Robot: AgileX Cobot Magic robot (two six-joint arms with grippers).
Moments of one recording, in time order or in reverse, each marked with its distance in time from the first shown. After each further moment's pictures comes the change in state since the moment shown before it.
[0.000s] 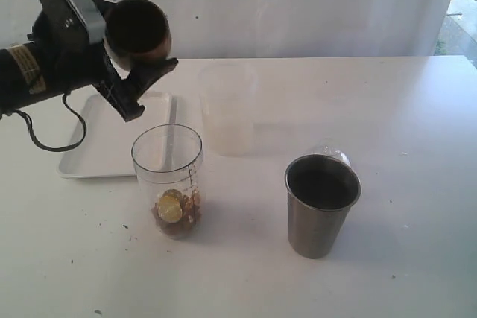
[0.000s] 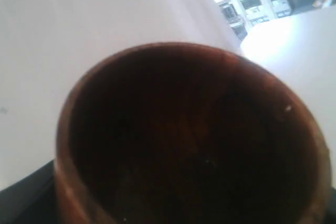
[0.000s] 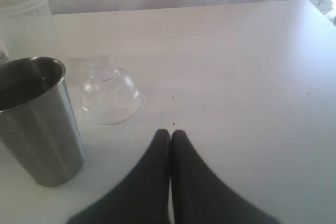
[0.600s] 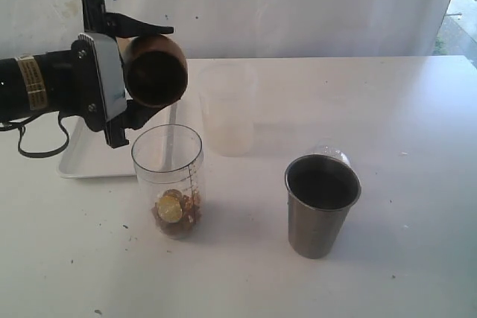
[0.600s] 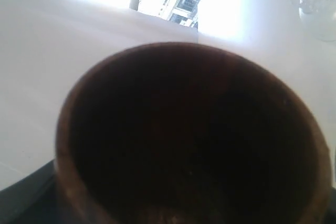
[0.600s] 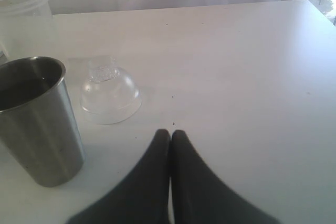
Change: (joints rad) left arm 0.000 0.000 0.000 0.278 -0.043 0.527; right arm 0.000 0.000 0.000 0.000 0.000 0.000
